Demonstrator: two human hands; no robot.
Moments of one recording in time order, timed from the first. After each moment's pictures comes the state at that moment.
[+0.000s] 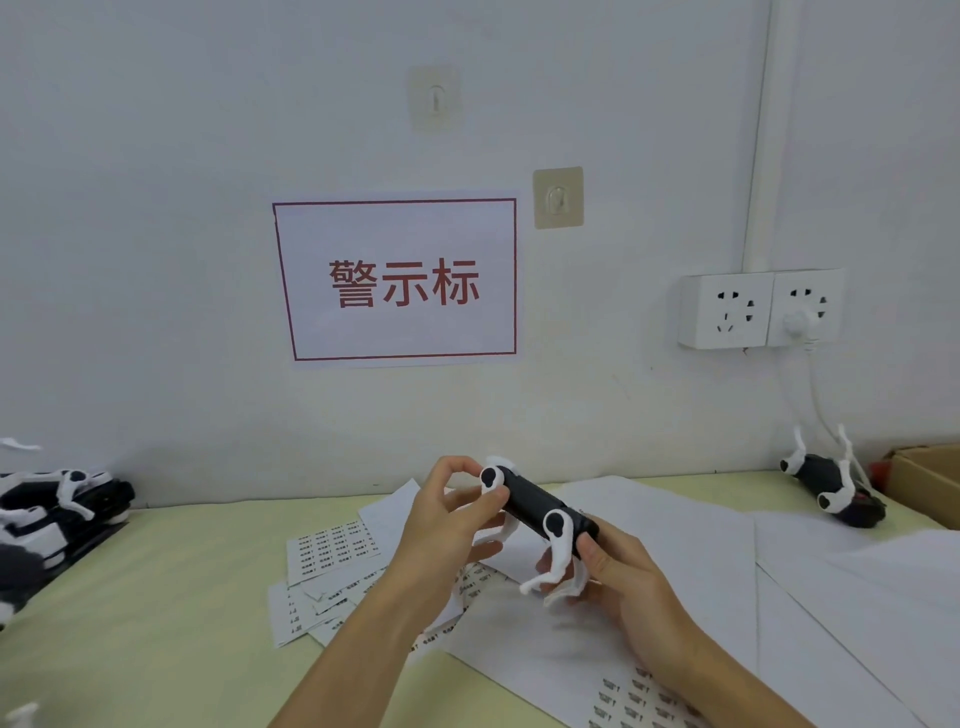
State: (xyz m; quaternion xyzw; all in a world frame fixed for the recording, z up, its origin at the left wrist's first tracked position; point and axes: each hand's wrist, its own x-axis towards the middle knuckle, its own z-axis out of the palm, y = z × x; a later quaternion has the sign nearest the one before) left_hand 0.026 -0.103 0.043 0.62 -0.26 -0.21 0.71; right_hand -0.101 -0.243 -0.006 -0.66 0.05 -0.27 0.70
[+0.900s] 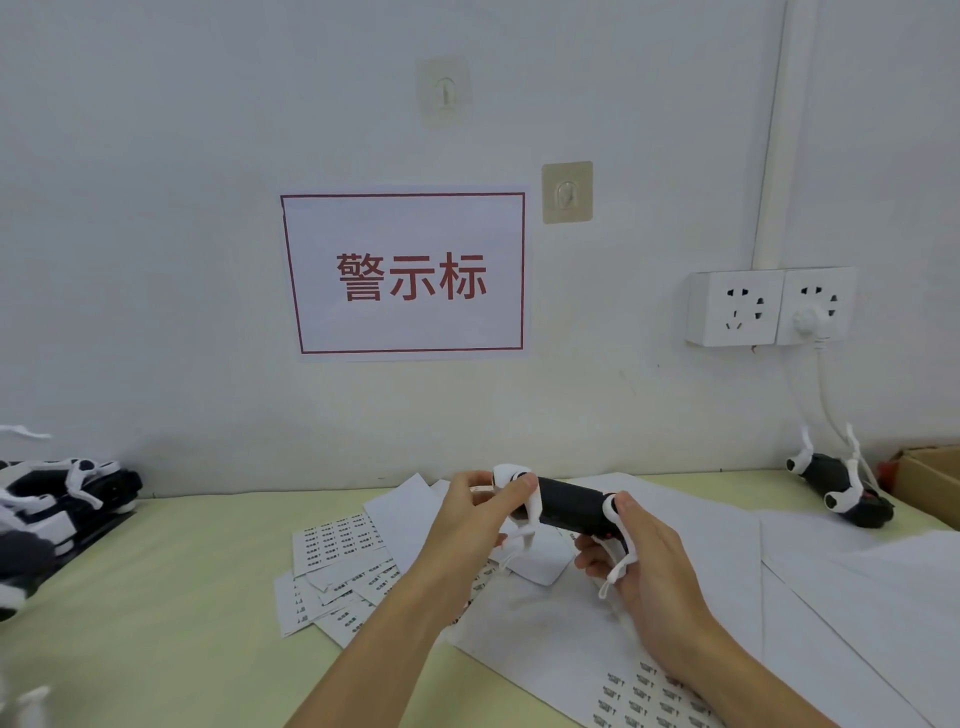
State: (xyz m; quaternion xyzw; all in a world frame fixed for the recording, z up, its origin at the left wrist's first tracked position) left_hand 0.023 -0.119 0.037 0.67 -0.21 -0.22 0.67; right_hand -0.096 -0.250 -0.005 -0.58 0.13 -0.35 0.72
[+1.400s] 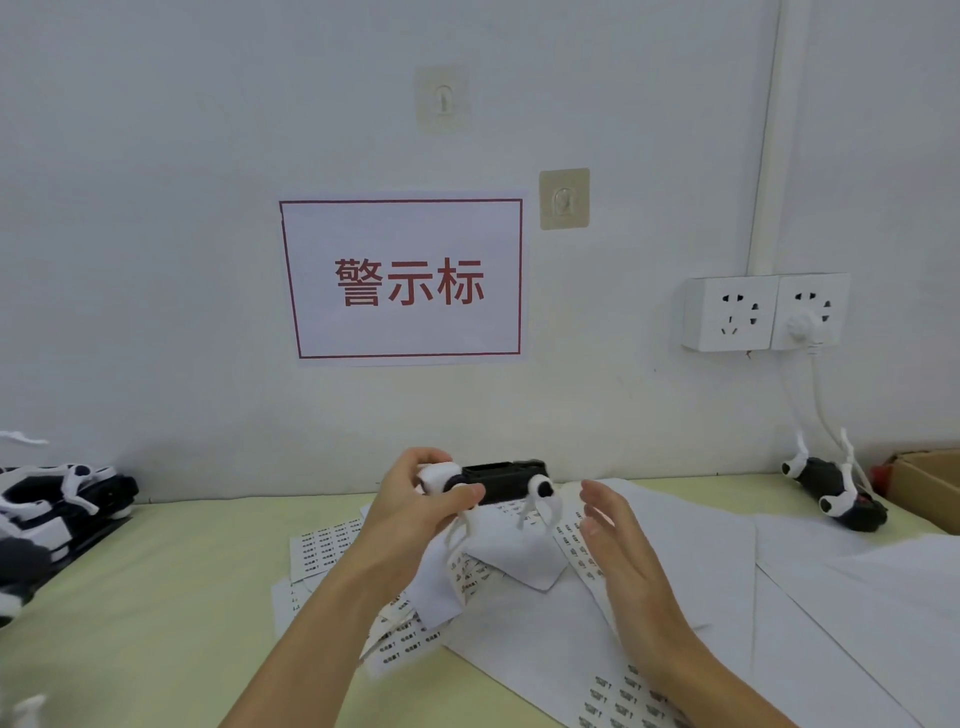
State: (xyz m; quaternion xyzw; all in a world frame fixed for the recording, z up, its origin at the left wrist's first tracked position) left_hand 0.056 -0.085 0.051 0.62 -0.26 -0.17 0.72; right_hand -0.103 -0.228 -0.003 -0.72 0.11 -0.35 0.59
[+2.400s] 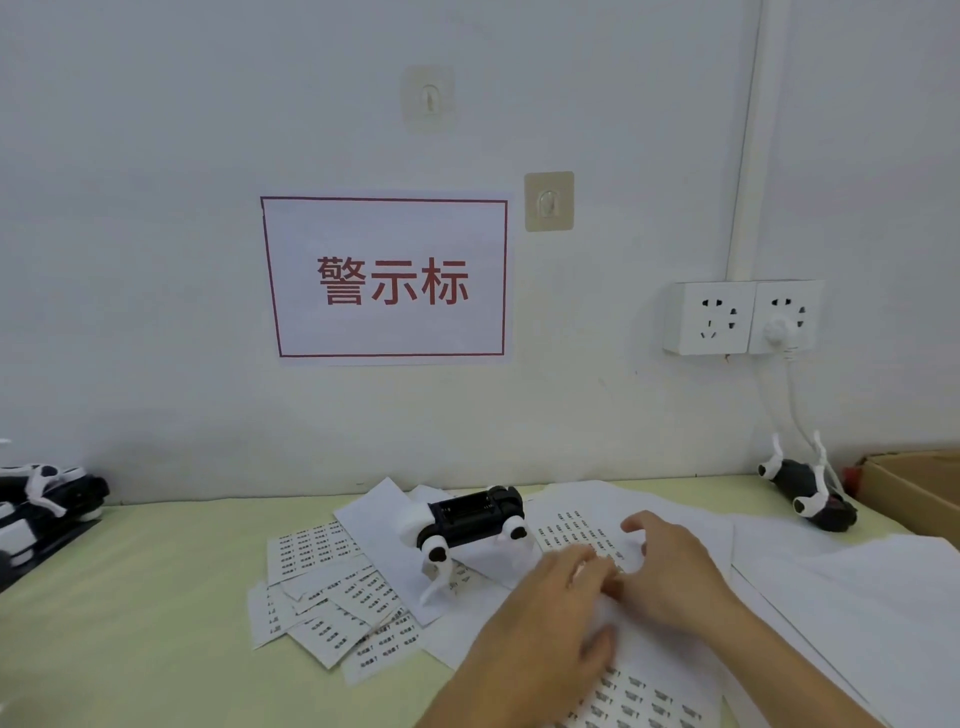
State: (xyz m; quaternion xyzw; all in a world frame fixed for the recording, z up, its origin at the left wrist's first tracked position) left_hand -0.039 -0.137 -0.007 0.74 -0.61 0.05 0.28; right_hand -0.120 -0.287 0.014 -0.87 0.40 -0.14 0.25
